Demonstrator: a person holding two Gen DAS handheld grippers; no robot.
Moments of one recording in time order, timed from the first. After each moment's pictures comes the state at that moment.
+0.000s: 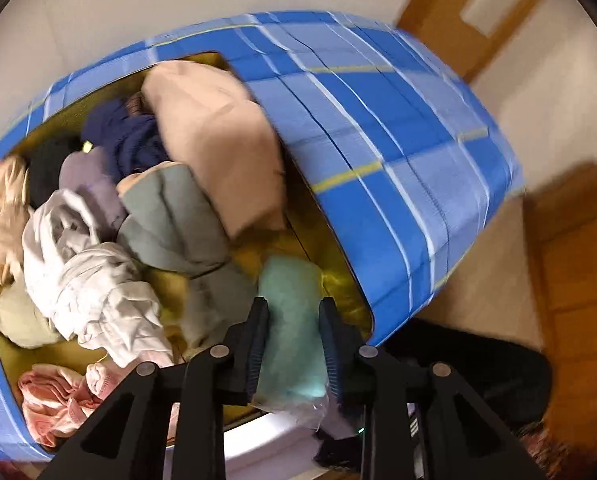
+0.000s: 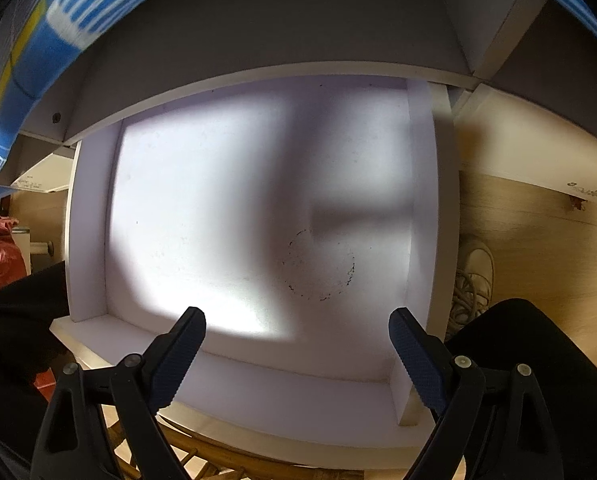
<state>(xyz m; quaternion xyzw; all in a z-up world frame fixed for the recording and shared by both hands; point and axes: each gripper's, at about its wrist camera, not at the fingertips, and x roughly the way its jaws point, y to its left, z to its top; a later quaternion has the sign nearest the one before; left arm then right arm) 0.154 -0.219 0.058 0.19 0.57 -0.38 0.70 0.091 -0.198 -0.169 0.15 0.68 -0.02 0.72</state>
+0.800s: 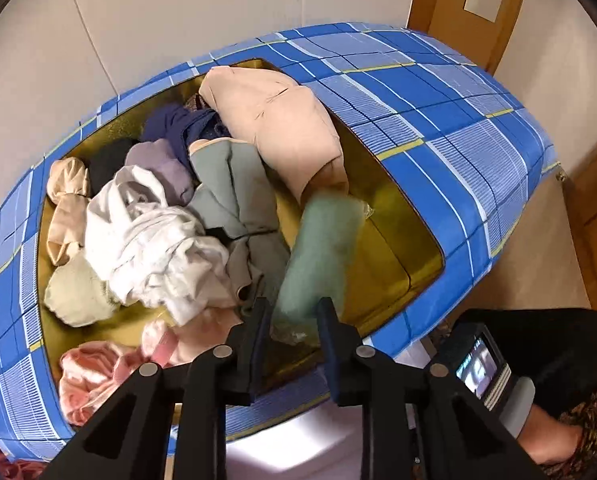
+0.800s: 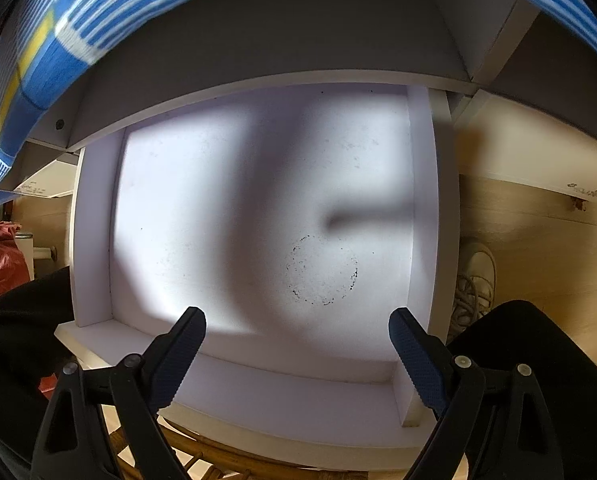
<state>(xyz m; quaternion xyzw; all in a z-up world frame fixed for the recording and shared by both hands) 0.137 -0.178 0.049 0.23 0.51 -0.34 0.76 0.091 -0.195 -0.166 0.15 0.68 -0.02 0.72</state>
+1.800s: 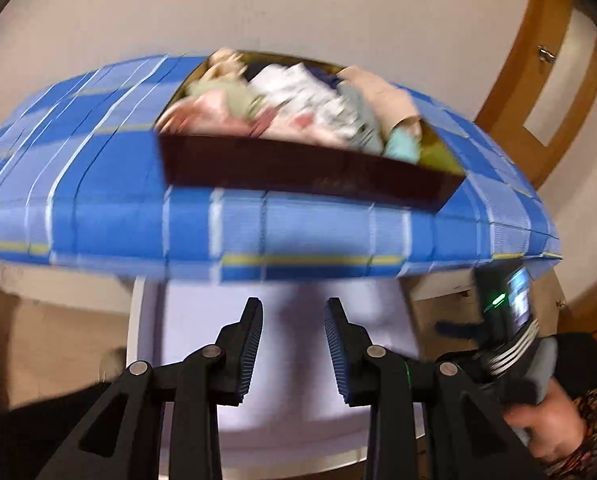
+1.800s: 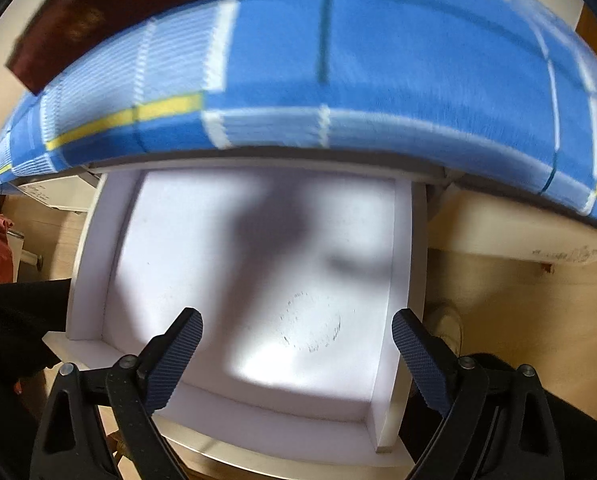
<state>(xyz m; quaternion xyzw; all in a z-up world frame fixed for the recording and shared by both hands) 0.031 -0.016 0.009 0.01 0.47 -0.23 0.85 0.082 -0.177 -0.109 0.07 0.58 -0.03 0.81</state>
